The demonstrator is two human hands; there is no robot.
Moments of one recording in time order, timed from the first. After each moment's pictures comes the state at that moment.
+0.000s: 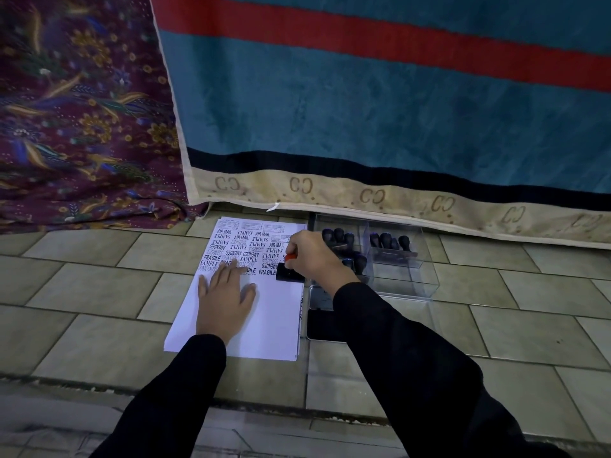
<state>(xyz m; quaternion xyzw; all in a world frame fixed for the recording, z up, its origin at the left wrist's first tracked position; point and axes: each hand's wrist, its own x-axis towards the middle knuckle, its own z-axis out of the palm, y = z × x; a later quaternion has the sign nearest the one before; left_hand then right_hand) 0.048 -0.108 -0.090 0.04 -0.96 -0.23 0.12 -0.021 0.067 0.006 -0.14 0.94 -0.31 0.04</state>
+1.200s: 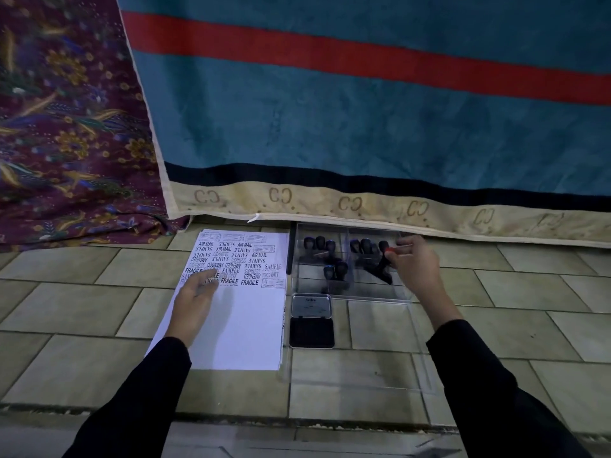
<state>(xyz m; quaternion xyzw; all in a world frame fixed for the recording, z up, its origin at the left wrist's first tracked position) 0.045 -0.120 -0.060 0.14 -0.77 -0.62 0.08 0.003 0.249 0.017 0.15 0.87 -0.45 -0.13</state>
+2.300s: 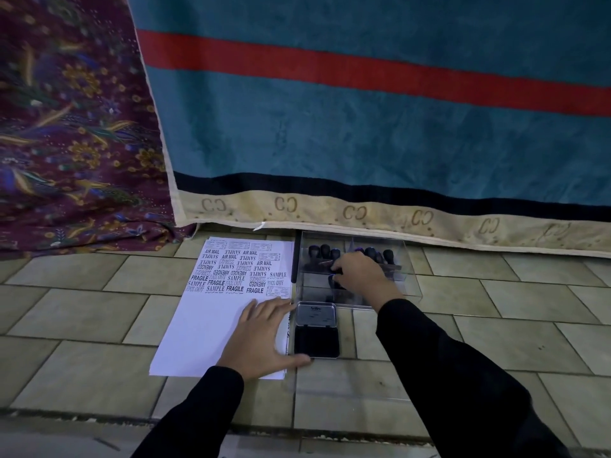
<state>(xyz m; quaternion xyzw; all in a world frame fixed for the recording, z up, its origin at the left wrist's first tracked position) 0.075 -0.045 -0.070 -0.18 -0.95 -0.24 0.02 -0.027 0.171 0.008 -0.09 0.99 -0.11 0.06</state>
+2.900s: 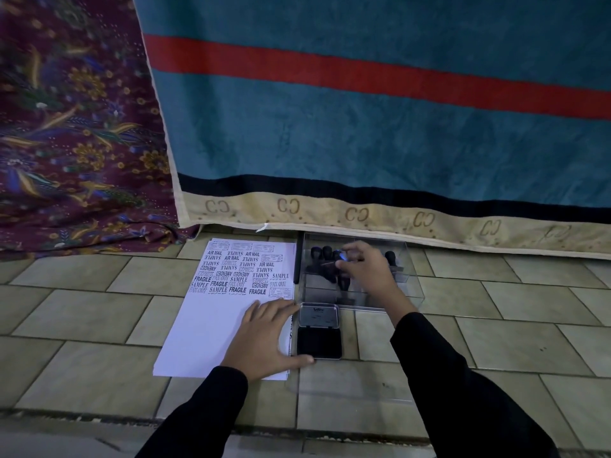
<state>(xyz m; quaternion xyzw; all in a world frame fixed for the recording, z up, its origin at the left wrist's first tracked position) 0.075 -0.045 -0.071 -0.18 -0.96 -0.22 0.02 -0.018 0.179 0.010 0.03 0.87 -0.49 -0.02</state>
